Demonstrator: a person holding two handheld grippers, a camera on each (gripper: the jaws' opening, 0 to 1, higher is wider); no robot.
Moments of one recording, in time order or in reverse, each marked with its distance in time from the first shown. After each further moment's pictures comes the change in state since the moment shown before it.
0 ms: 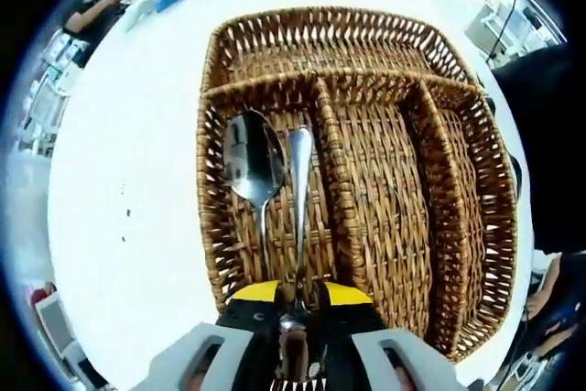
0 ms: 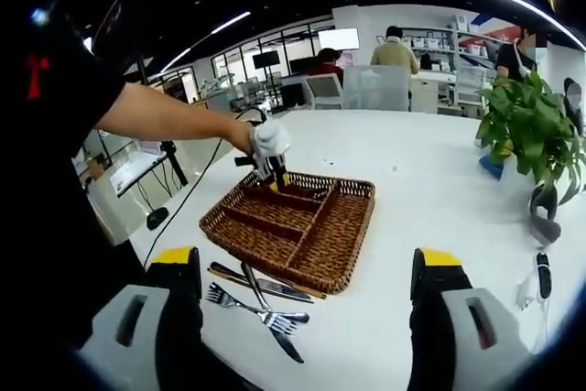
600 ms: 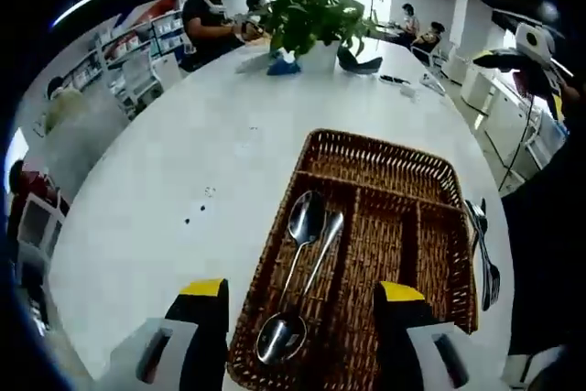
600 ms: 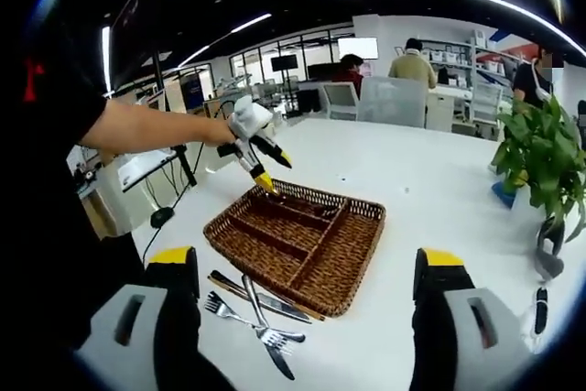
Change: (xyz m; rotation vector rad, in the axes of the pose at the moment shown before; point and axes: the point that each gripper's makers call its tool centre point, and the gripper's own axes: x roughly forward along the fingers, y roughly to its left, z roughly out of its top) left arm -0.092 -0.012 0.009 -0.373 -0.472 0.177; right arm 0.018 0.008 0.028 -0.094 -0.028 0.068
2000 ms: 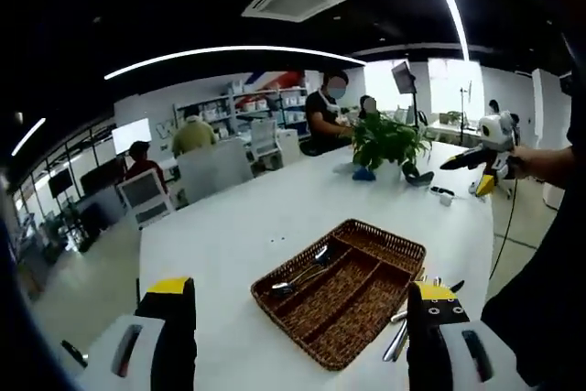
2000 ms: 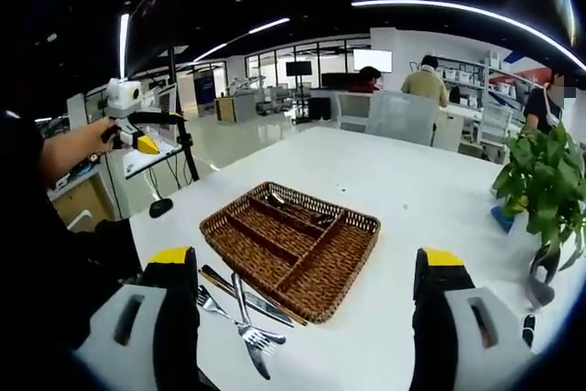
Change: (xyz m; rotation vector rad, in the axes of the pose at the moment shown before) left arm -0.221 -0.122 -0.030 -0.295 -0.392 0.456; right arm -0.013 -0.016 0.010 -0.087 -0.026 0.016
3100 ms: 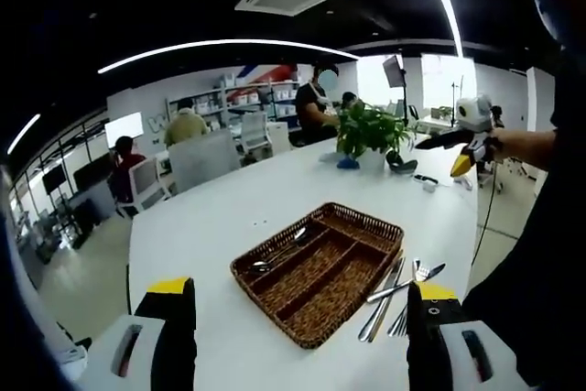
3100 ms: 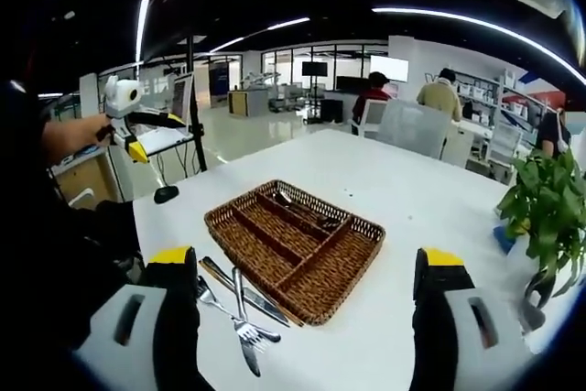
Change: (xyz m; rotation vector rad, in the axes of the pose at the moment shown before) left arm -0.022 -0.035 -0.023 0.021 0.004 -0.049; right arm 0.002 0.017 0.003 -0.110 -0.001 0.044
